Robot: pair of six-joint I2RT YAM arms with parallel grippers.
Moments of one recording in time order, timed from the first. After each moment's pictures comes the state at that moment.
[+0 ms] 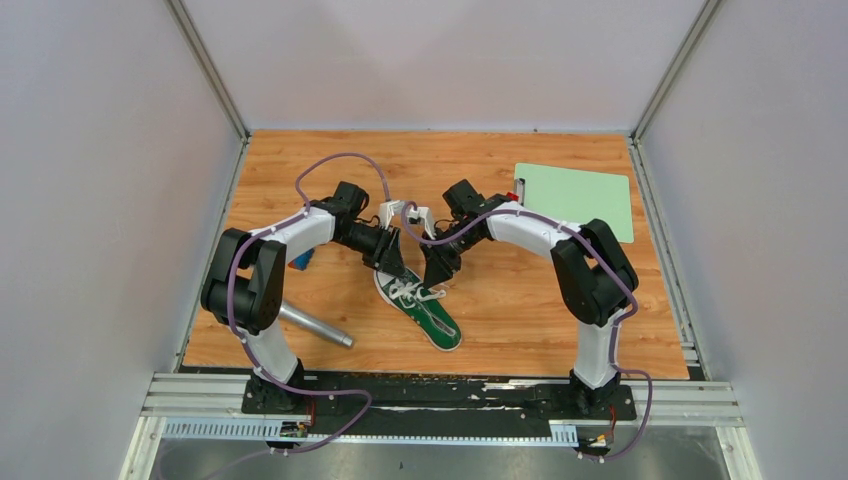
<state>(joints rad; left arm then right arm) -0.34 1.74 1.07 -0.58 0.96 0.13 0.63 1.93 1.35 -0.61 -0.88 -0.41</state>
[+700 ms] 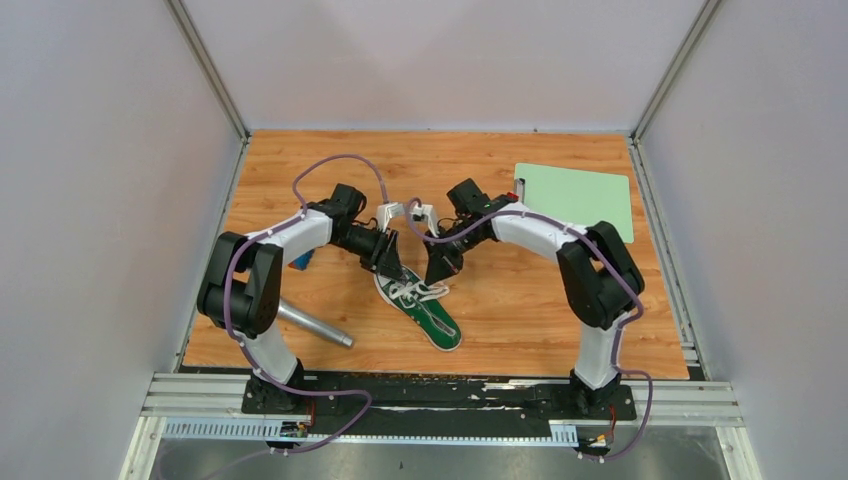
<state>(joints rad) -0.32 1.71 1.04 -0.59 0.96 0.15 0.62 1.92 1.33 -0.58 -0.90 -0.36</state>
